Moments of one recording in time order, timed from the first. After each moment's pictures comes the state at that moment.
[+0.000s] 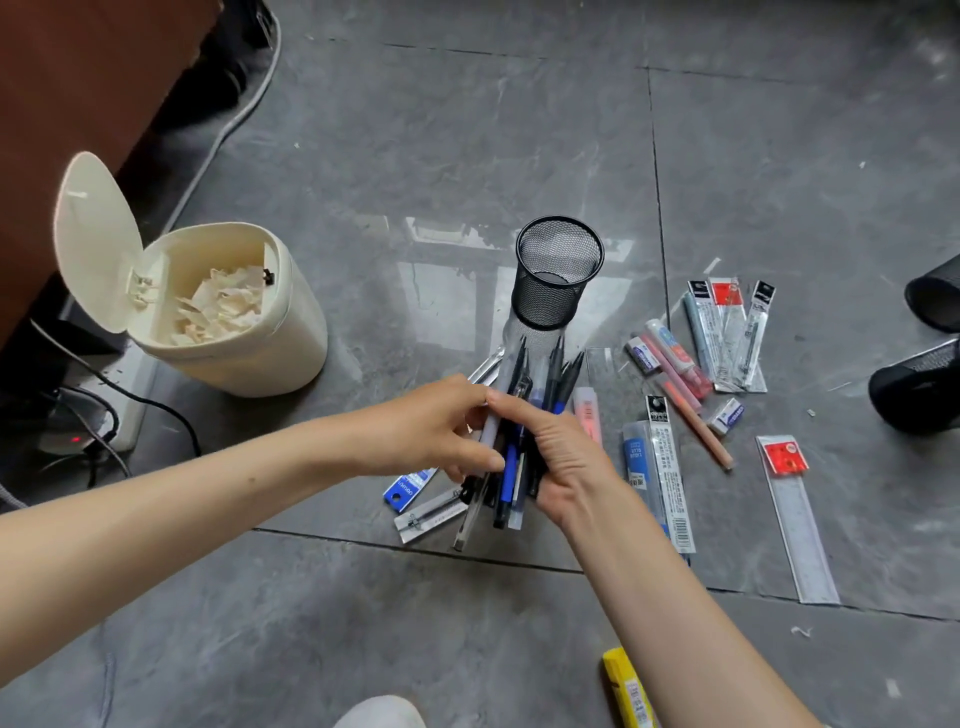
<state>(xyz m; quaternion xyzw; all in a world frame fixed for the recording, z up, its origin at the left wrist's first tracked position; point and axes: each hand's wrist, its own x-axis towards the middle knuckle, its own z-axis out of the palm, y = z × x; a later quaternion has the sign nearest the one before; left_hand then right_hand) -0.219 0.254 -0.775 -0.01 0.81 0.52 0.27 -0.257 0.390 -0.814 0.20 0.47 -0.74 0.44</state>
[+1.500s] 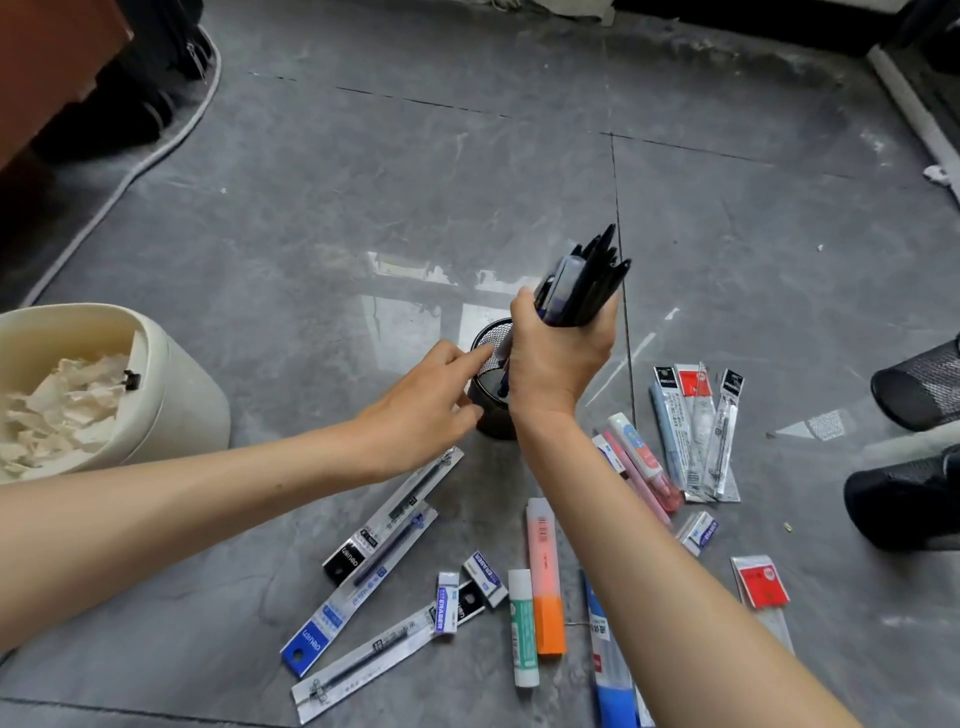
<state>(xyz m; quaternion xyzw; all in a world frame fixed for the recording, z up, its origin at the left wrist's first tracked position) -0.346 0.245 -0.830 -0.04 0.91 0.40 0.08 -0.422 0.331 -0.816 0.09 0.72 -0.67 -0.15</state>
